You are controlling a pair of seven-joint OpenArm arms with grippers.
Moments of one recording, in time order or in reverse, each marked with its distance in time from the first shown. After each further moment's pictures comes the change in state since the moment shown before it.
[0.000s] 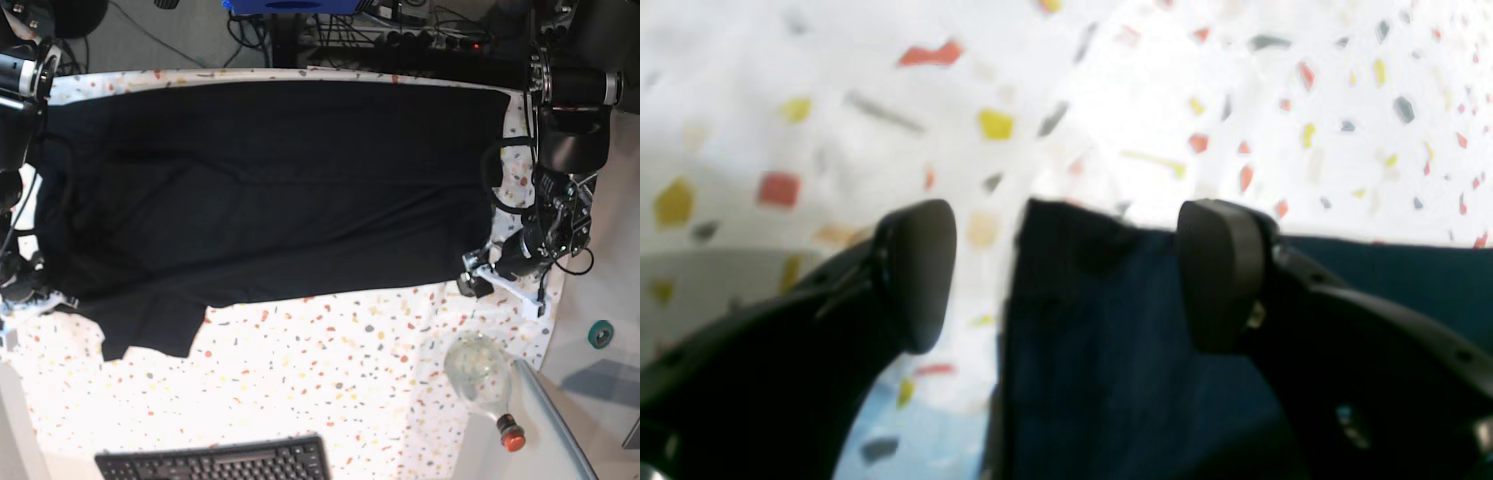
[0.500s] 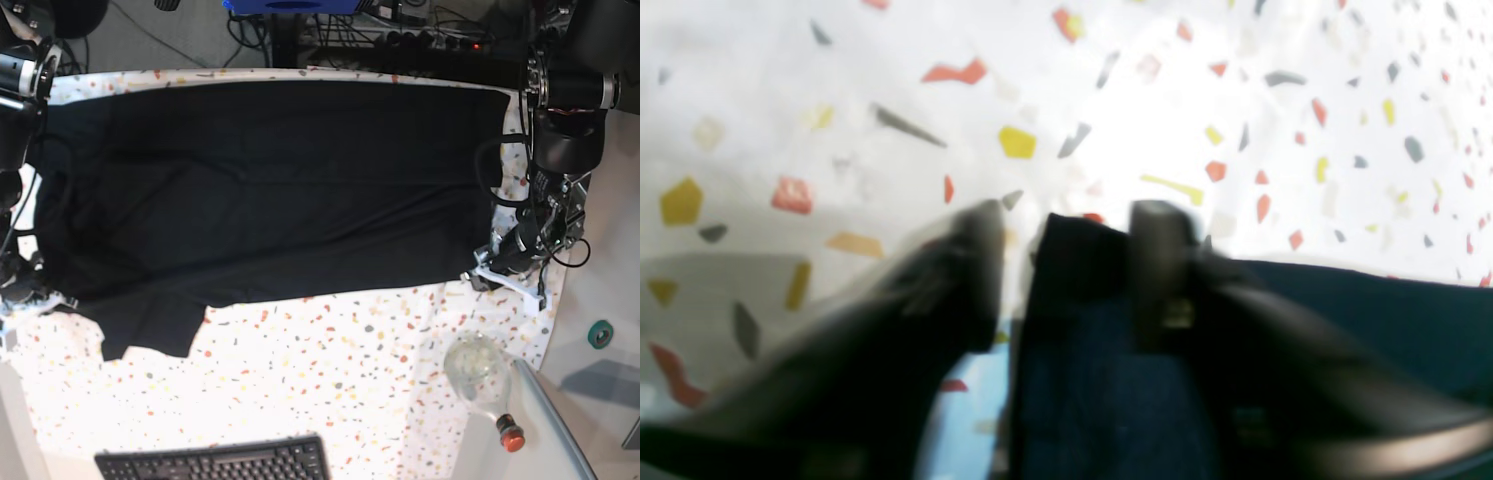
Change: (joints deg) left arm 0.1 1.5 0.2 -3.8 -0.6 0.3 -5.2; right arm 0.0 0.0 0.2 0.0 0.0 0.0 0.0
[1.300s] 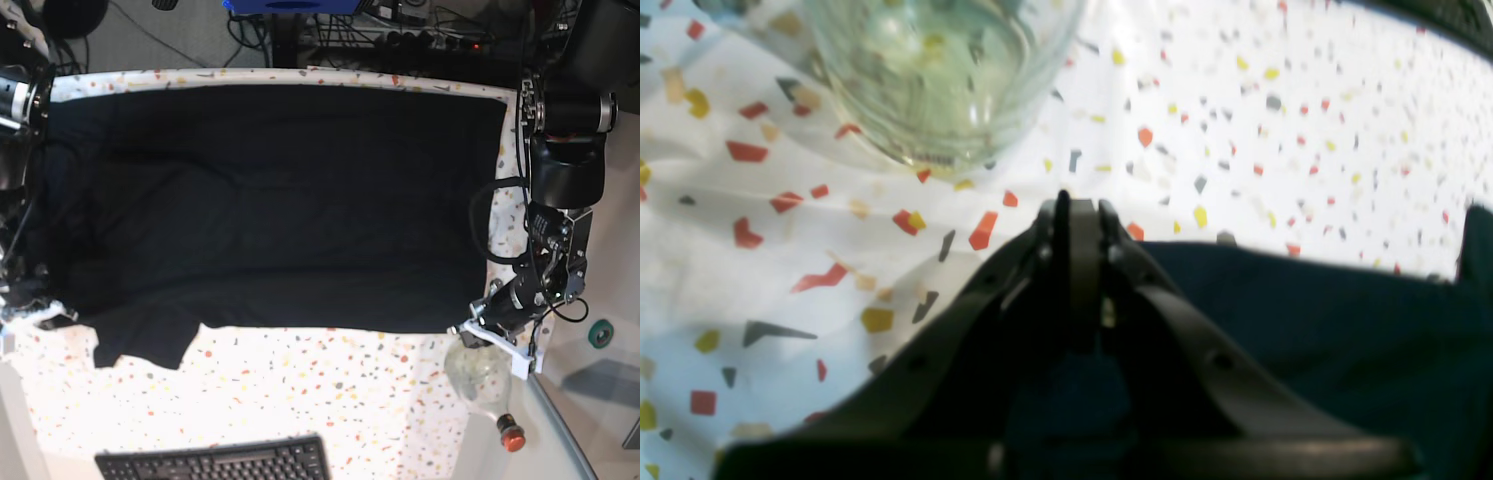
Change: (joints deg) left arm -5.3 1.2 -0.2 10.7 0.8 0.0 7.6; right arm 5.5 0.5 -0.3 -15.9 -0.7 4.9 19.0
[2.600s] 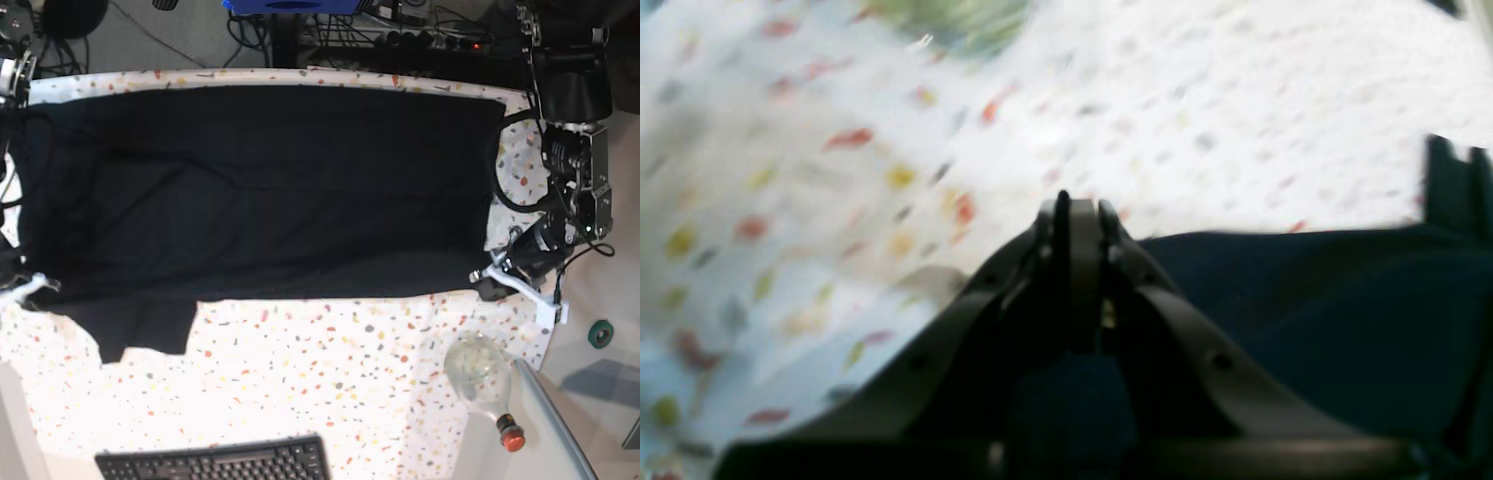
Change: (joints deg) left arm 19.2 -1.5 -10.1 25.3 -4.4 0.0 11.1; right arm -6.5 4.1 0.3 6.3 0.2 6.2 -1.7
